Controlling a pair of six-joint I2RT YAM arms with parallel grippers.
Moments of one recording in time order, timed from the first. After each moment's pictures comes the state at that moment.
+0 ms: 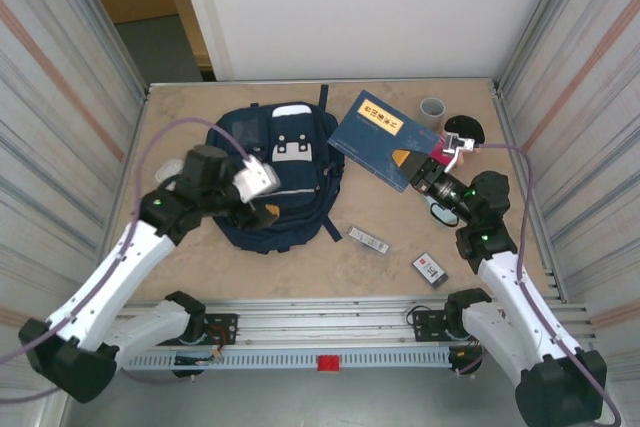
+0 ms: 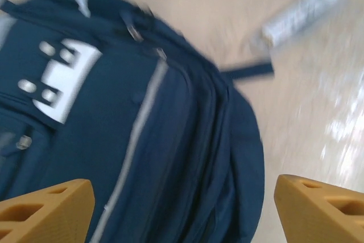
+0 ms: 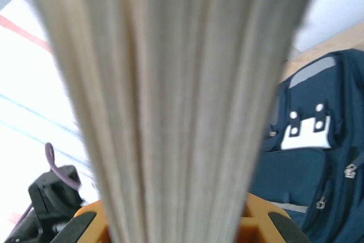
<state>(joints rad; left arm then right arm) -0.54 1.06 0.94 -0.76 0.19 0.66 0.21 0.76 0.52 0.32 -0.58 1.06</state>
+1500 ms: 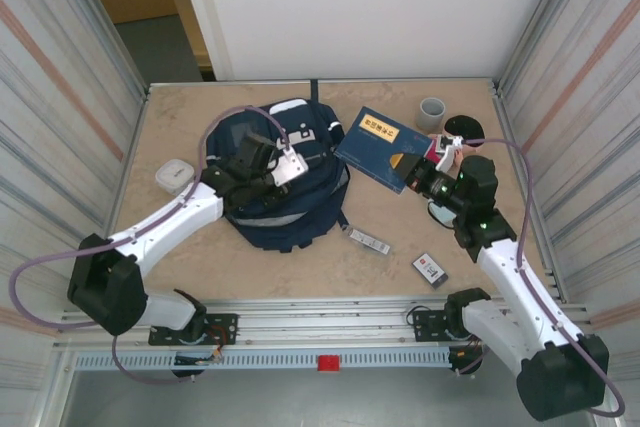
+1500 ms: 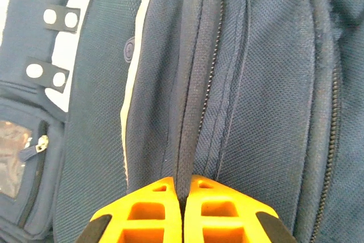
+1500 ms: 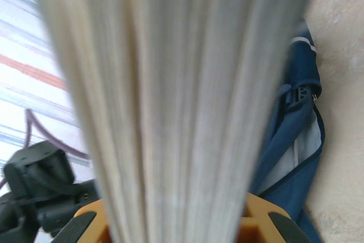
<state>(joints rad) -0.59 1.36 1.05 -0.51 -0.01 0.48 0.22 0.87 0.64 0.03 -0.51 0.92</state>
